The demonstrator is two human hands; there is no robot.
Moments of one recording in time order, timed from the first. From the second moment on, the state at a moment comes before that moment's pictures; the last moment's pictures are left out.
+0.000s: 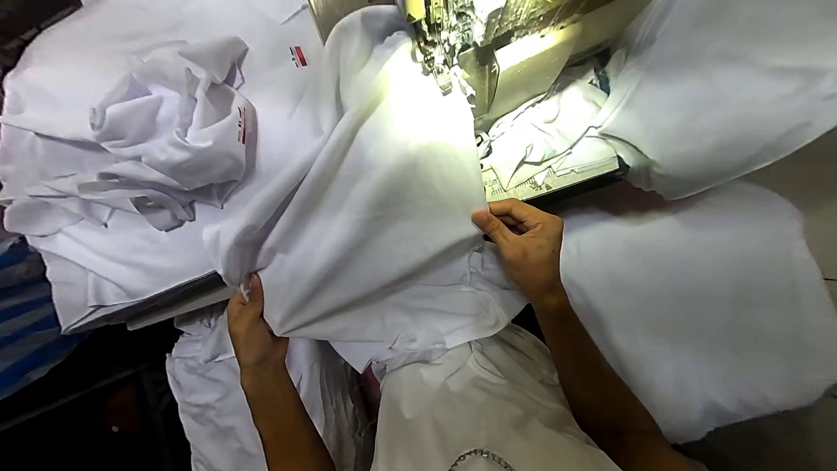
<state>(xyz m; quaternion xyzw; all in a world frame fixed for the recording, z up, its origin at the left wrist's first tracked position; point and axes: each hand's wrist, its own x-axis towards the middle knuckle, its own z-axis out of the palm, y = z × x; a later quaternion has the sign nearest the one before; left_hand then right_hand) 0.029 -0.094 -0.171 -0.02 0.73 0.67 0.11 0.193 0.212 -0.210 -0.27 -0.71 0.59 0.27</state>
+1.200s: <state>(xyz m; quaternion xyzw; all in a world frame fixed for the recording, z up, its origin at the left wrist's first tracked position) 0.027 -0.123 -0.192 0.18 0.92 0.34 0.06 0.222 0.219 -0.215 -0.31 -0.83 0.42 0.18</state>
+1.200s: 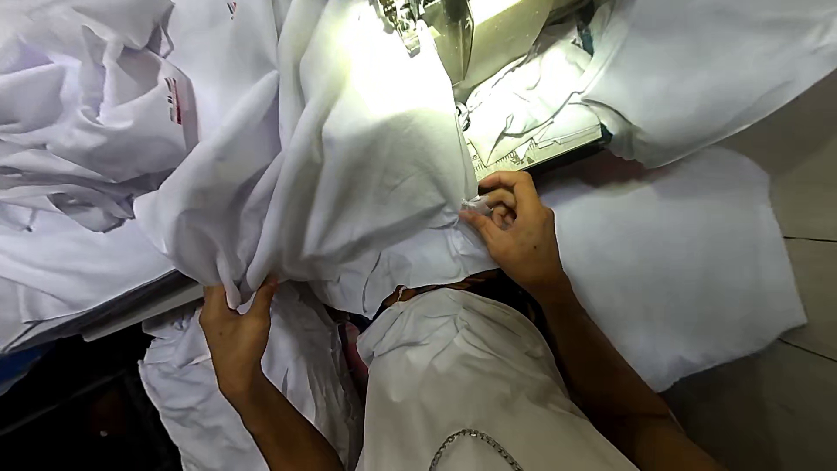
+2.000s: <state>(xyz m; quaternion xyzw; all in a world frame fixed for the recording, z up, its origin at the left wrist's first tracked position) 0.018 -0.143 -0.177 0.18 0.83 0.52 0.06 0.220 0.225 -0.220 -0.28 -0.78 0.53 0.19</state>
